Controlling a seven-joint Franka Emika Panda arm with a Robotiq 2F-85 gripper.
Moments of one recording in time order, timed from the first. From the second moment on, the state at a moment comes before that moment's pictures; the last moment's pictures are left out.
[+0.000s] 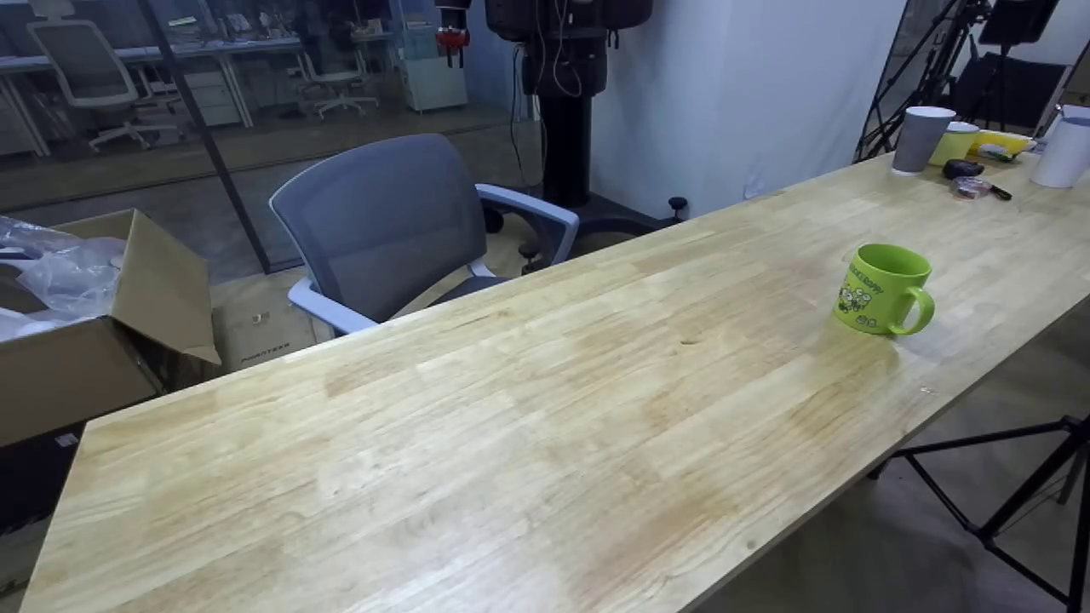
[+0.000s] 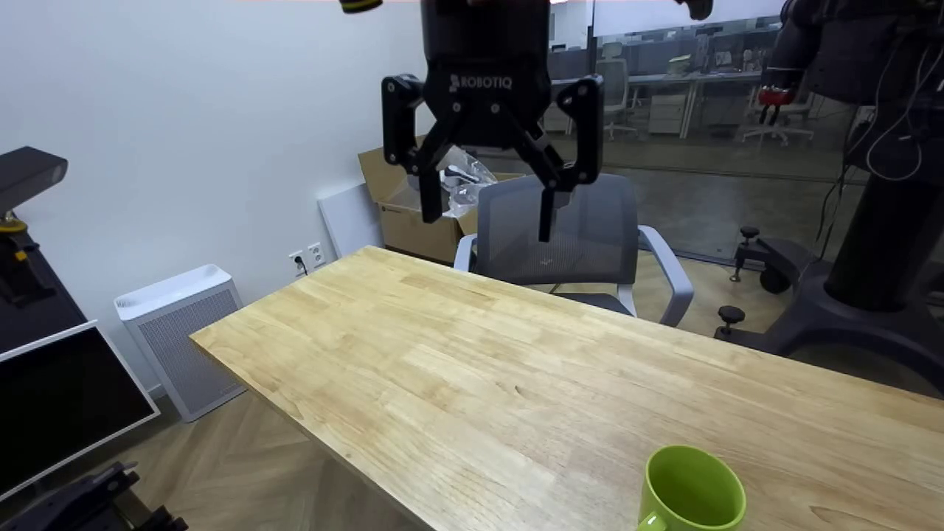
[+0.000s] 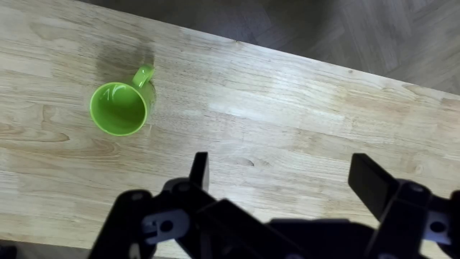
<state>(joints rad) -0.02 -0.25 -0.26 -2.38 0.00 2.13 -0.49</state>
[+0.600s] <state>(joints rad) -0.06 -0.22 -0.24 -2.39 -0.01 2.24 -0.48</state>
